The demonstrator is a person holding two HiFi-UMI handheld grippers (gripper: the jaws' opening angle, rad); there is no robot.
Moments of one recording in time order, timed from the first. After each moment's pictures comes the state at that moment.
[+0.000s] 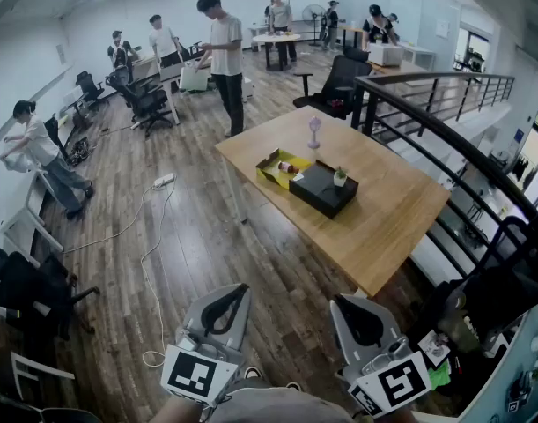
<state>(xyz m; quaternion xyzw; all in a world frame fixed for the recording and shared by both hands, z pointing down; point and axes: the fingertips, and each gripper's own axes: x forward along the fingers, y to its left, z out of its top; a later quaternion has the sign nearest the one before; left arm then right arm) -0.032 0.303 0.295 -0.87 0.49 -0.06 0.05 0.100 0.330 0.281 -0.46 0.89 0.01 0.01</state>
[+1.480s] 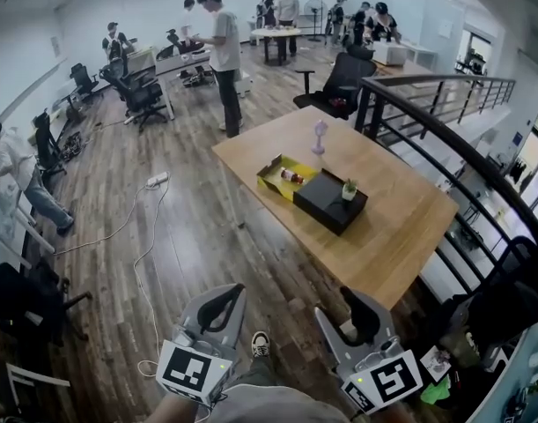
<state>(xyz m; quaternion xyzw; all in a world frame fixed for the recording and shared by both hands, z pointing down) -0.072 0.186 0.317 -0.87 0.48 -0.07 0.01 0.063 0.211 0.305 -0.46 0.89 -0.01 0.00</state>
